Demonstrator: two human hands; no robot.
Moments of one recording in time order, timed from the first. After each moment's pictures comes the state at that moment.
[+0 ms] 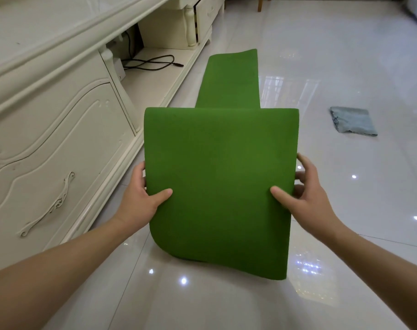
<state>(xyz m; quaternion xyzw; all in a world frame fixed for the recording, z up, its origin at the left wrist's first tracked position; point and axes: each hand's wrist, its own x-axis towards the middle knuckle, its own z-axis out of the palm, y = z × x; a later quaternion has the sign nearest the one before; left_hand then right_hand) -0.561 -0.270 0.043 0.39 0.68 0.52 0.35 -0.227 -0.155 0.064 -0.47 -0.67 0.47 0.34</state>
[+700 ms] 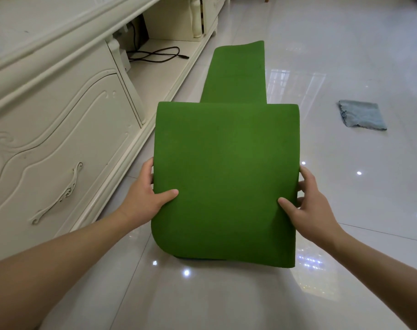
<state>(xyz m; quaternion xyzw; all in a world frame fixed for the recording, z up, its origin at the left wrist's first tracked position) -0.564 -0.283 0.046 0.44 0.71 0.44 0.34 -0.224 -0.172 0.043 -0.53 -0.73 0.36 0.25</state>
